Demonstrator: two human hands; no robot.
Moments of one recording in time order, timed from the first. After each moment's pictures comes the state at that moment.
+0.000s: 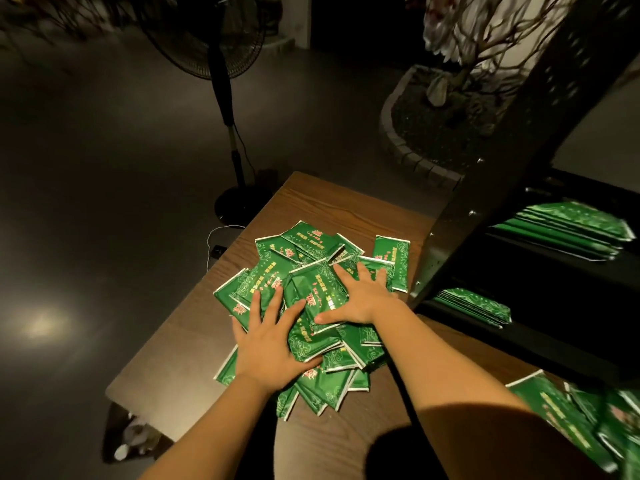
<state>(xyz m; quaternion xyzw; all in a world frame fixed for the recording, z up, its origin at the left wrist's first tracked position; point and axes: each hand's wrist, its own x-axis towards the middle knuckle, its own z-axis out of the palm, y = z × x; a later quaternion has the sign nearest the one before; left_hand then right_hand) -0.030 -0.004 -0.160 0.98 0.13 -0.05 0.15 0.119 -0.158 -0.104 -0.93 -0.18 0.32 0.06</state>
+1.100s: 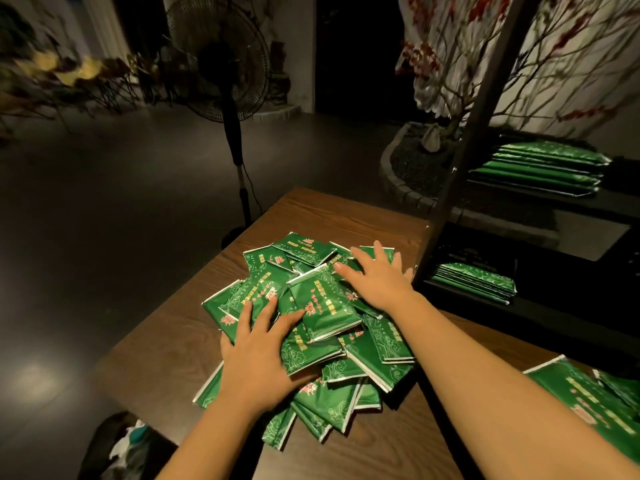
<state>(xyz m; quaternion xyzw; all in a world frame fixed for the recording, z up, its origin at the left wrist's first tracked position) -0.075 -0.031 -0.158 0.98 0.13 -0.01 0.15 0.112 -0.188 -0.121 -0.96 -0.16 0.14 0.16</state>
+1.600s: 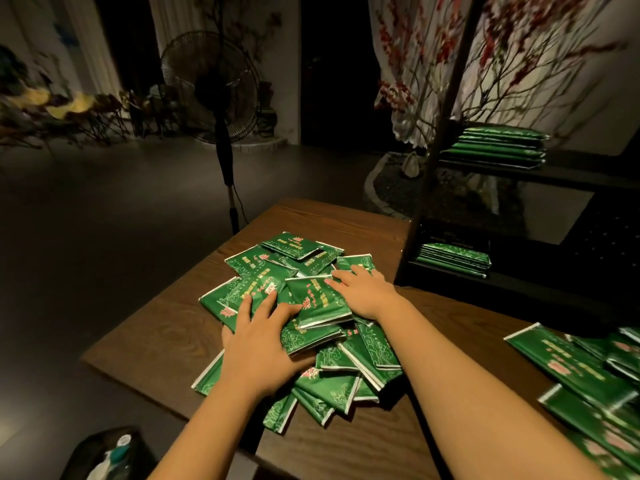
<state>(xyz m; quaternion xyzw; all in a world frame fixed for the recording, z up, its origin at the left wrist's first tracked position) -0.094 -0.042 -0.163 0.98 0.12 0.03 0.17 0.073 -0.192 -0.149 -0.96 -0.21 0.16 0.10</state>
